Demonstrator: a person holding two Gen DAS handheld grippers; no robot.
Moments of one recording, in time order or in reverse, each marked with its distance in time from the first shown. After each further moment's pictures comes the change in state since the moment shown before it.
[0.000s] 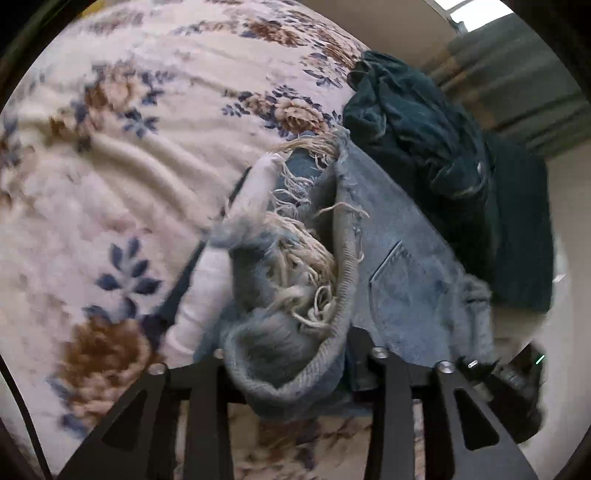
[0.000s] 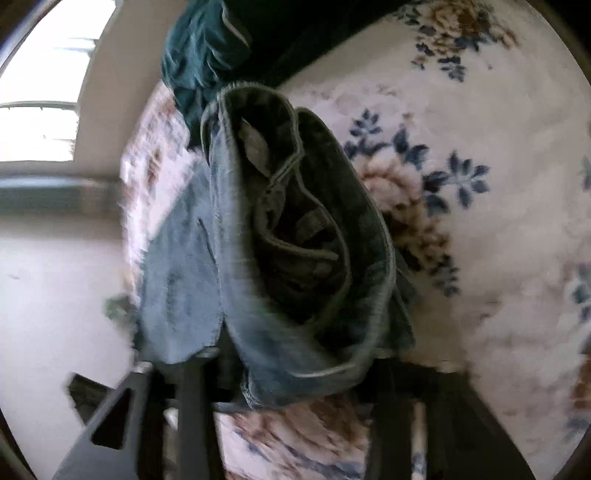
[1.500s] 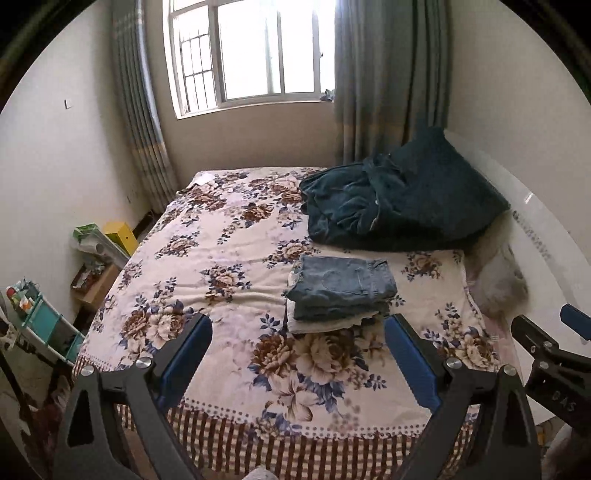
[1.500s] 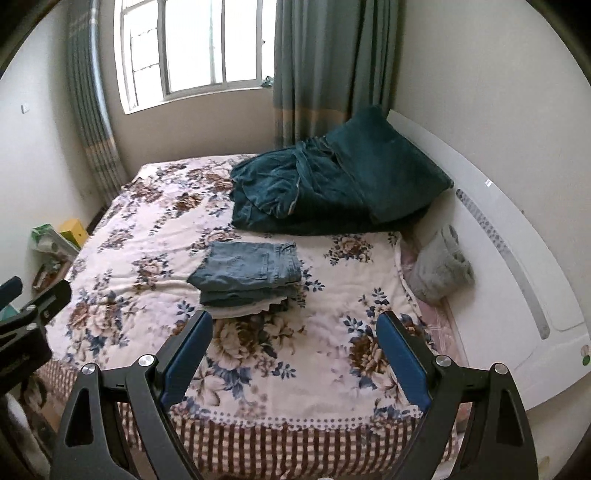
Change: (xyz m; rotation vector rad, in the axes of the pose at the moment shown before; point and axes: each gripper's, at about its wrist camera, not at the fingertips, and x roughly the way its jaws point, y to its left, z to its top) left arm -0.479 -0.122 -0.236 0.556 -0.447 0.247; right arm -0.504 0.218 -0.484 -0.561 -0.629 -0.461
